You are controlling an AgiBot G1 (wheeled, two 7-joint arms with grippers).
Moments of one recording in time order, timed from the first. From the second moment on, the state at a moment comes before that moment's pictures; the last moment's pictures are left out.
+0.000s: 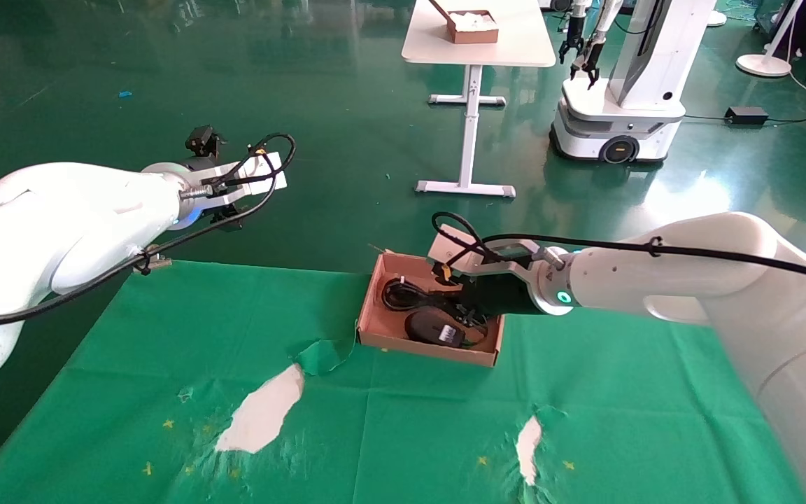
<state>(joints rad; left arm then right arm) -1.87 1.32 1.45 -0.41 2.36 0.43 -0.85 1.69 -1.37 -0.66 0.35 -1.80 -0.87 0.07</state>
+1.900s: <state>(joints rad) -1.59 1.07 1.05 -0.72 1.80 0.79 -0.63 1.19 -0.75 -0.35 1.11 -0.93 -1.38 0.17</state>
